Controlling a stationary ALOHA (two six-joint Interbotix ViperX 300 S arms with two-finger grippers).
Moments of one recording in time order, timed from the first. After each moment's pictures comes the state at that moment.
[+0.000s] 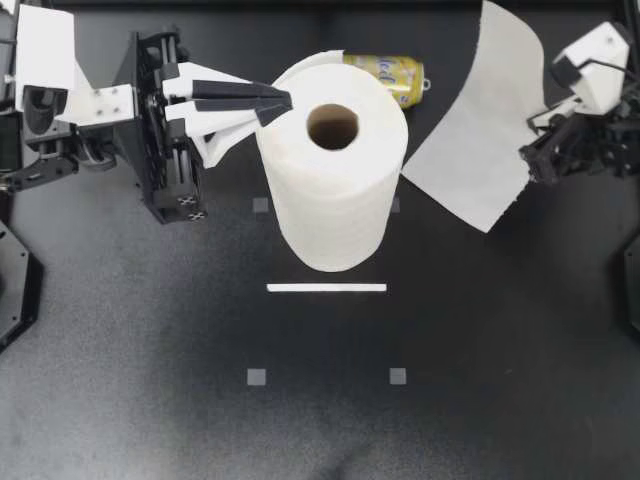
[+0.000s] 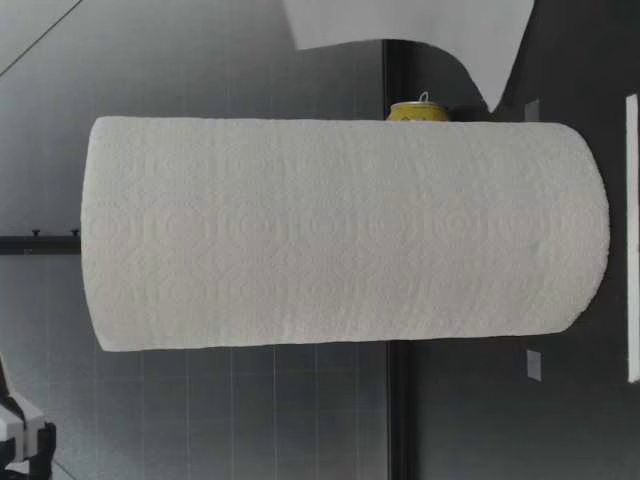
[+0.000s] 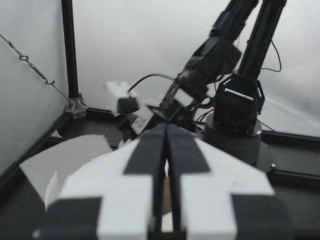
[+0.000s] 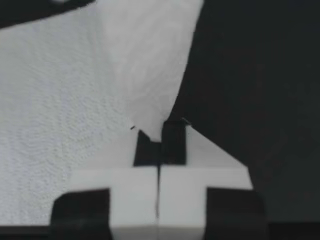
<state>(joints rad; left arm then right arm) 0.17 -0.39 0.76 0.00 -0.39 -0.06 -0.64 -0.30 1.14 -1.17 0.24 1.37</state>
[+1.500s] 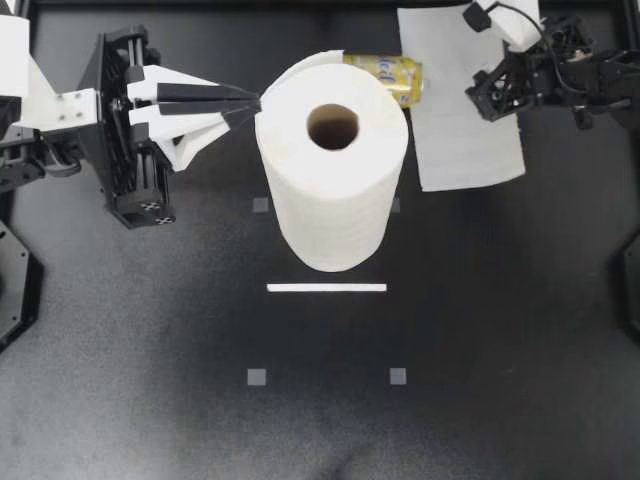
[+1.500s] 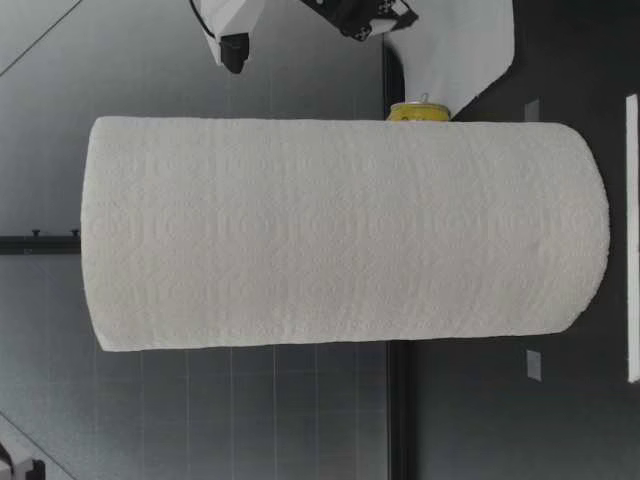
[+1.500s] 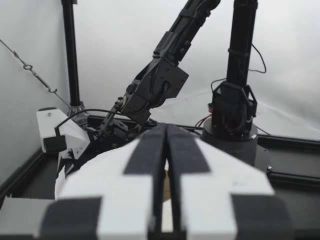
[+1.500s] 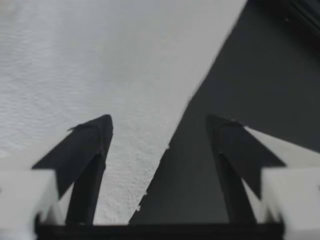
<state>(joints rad) 0.17 -0.48 0.82 0.01 -0.40 -0.06 -0.69 0.04 0.80 -1.18 0.46 1.21</state>
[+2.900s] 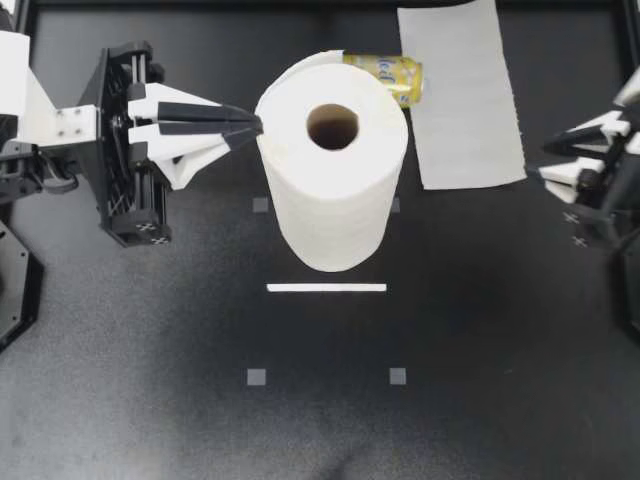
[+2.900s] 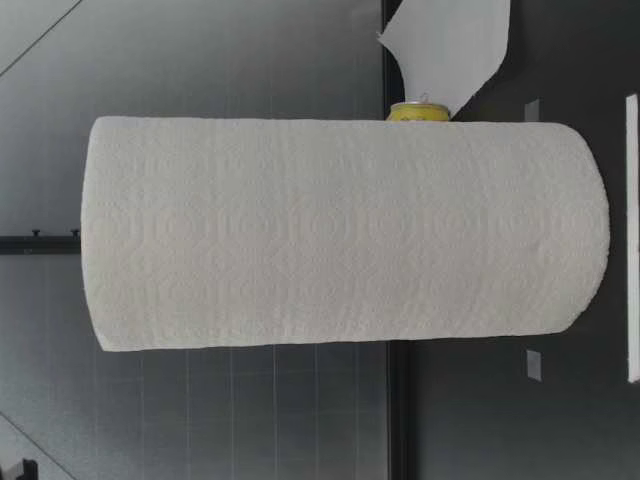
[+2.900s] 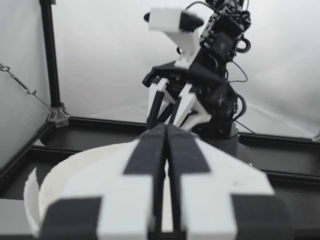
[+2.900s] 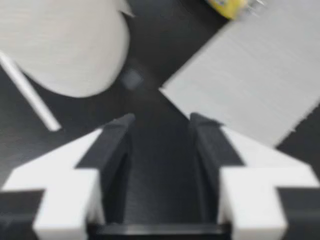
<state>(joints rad) 0.12 -0.48 0.82 0.01 -0.39 -0.06 -0.02 -0.85 1.00 -0.68 0.72 1.04</state>
